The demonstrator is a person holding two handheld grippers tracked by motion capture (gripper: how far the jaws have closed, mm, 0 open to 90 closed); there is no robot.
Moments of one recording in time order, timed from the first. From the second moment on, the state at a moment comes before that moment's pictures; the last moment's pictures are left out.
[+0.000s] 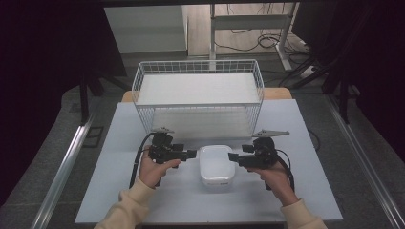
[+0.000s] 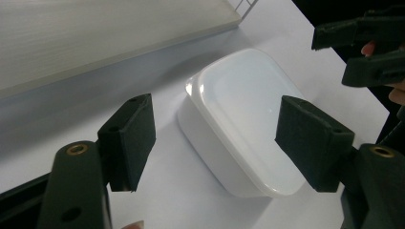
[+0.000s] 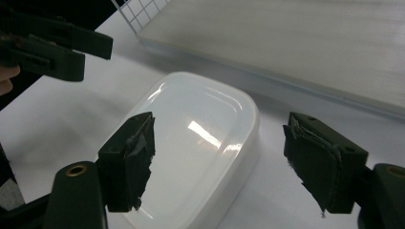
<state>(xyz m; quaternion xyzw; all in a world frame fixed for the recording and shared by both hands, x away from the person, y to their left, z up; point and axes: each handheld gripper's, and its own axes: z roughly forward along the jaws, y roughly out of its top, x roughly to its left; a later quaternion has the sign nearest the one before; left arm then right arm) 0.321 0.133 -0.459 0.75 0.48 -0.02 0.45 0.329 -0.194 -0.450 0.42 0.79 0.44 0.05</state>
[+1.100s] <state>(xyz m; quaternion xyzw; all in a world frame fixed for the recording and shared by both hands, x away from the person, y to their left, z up) 0.325 0.114 -0.497 0.73 0.51 -0.09 0.45 0.338 -0.191 -0.483 0.46 0.78 0.43 -0.04</state>
